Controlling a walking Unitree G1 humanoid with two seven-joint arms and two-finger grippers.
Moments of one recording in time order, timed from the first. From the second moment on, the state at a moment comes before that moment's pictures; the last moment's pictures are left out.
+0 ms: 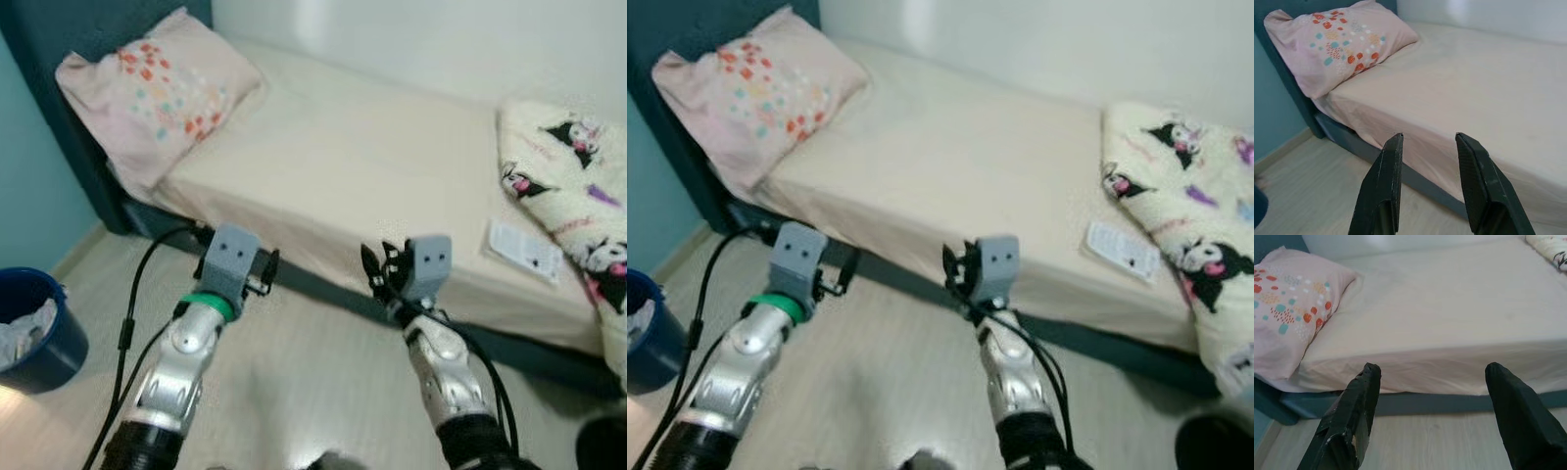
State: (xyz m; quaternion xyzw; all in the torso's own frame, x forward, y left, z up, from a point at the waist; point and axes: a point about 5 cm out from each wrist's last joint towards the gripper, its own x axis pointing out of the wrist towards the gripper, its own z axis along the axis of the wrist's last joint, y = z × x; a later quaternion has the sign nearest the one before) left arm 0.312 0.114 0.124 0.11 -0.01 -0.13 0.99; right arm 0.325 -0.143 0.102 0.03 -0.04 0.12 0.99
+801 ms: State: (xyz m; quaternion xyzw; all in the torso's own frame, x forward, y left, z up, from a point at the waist) left arm 0.312 0.112 0.121 0.11 -0.01 -0.14 0.98; right arm 0.324 -0.143 0.100 0.03 -0.04 0.12 0.99
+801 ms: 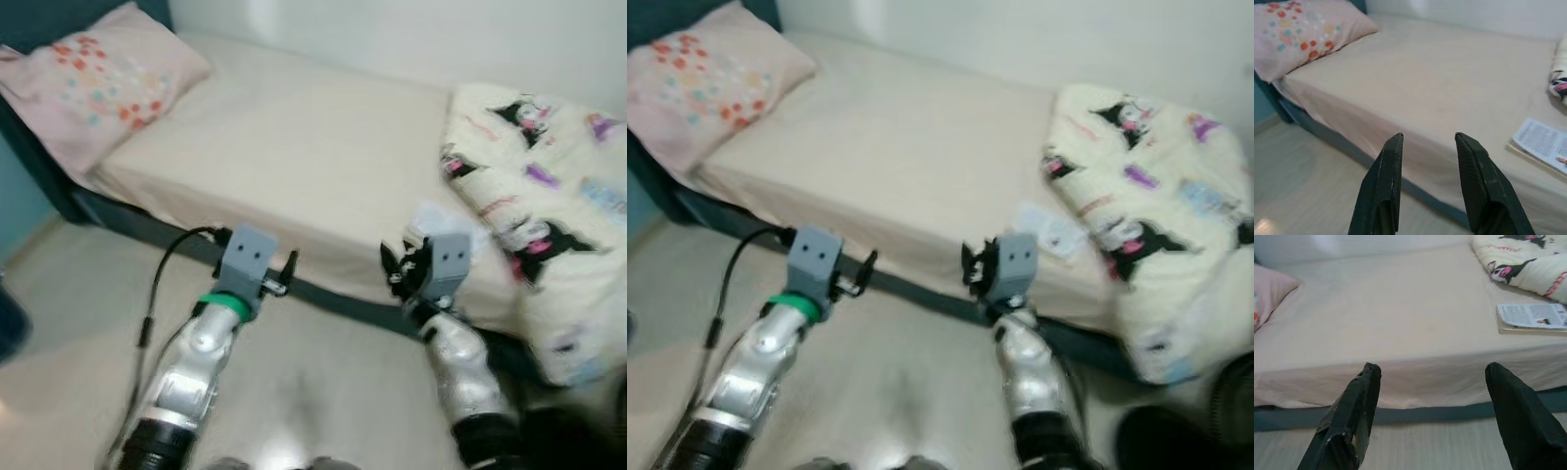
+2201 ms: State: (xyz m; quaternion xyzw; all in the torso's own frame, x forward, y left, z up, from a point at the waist) left arm 0.316 0.095 0.130 0.11 -0.04 -0.16 0.98; right arm 0.324 -0.155 0.101 0.03 -0.04 0.10 0.99
